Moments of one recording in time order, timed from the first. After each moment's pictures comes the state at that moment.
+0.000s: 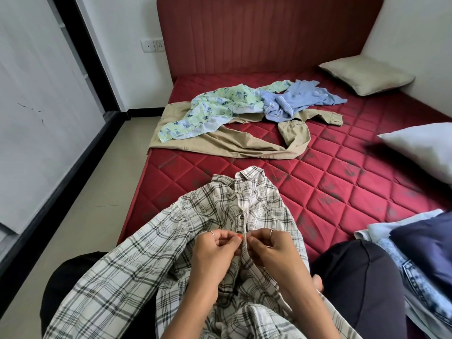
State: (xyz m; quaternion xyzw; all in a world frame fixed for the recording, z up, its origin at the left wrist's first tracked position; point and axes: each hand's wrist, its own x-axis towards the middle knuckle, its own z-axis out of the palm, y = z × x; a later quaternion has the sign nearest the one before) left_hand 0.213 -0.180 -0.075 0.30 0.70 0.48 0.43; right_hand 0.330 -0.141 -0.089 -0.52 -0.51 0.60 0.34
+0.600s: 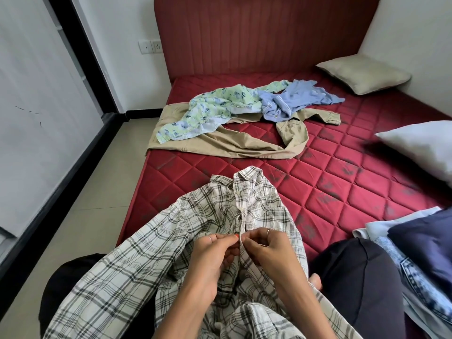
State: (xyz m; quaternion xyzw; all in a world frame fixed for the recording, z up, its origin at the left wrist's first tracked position) left_hand 0.211 -0.174 -0.073 0.16 0.63 0.52 0.56; right_hand 0.330 -0.136 -0.099 -0.53 -0.54 0.56 0.33
